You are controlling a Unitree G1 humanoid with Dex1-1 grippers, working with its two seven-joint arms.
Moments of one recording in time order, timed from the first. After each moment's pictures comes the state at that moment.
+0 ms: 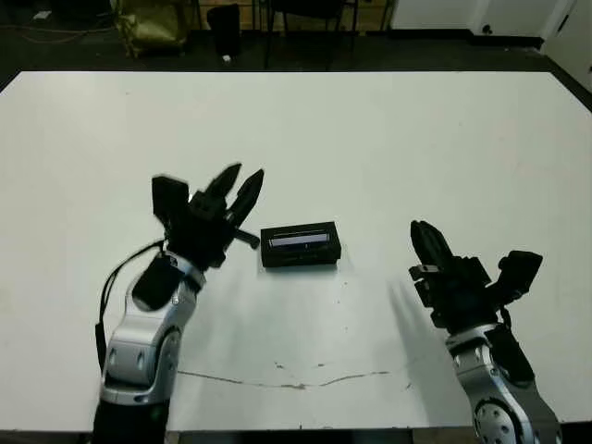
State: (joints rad) left arm -0.10 0.02 0.00 -0.36 -0.25 0.30 -0.29; right arm 0.10 -0.12 -0.05 -0.42 0.45 0.28 0.15
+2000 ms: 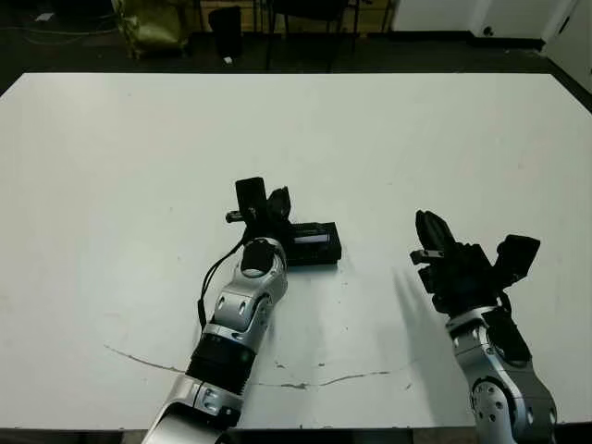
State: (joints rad) left arm -0.43 -0.17 -0.15 0.36 -0.19 0.18 0.22; right arm 0.06 -0.10 -0.10 -0.35 0.42 0.29 0.13
